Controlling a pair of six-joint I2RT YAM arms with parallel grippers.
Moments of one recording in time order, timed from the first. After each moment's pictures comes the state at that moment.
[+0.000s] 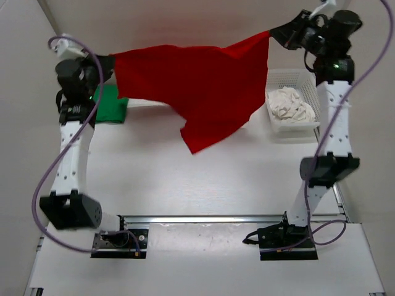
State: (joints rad) left arm 0.03 1.50 1.66 -0.09 0.17 -0.66; right arm -0.02 1.99 2.49 -0.44 -0.66 0.45
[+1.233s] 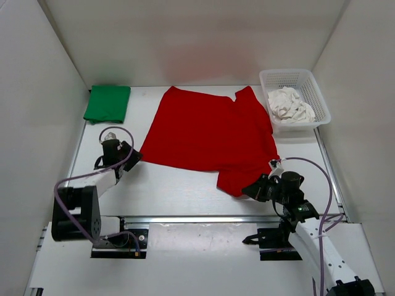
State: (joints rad) left arm 0.04 1.29 0.47 0.12 0.12 -0.72; right arm 0.20 0.47 0.13 -0.24 -0.56 0.62
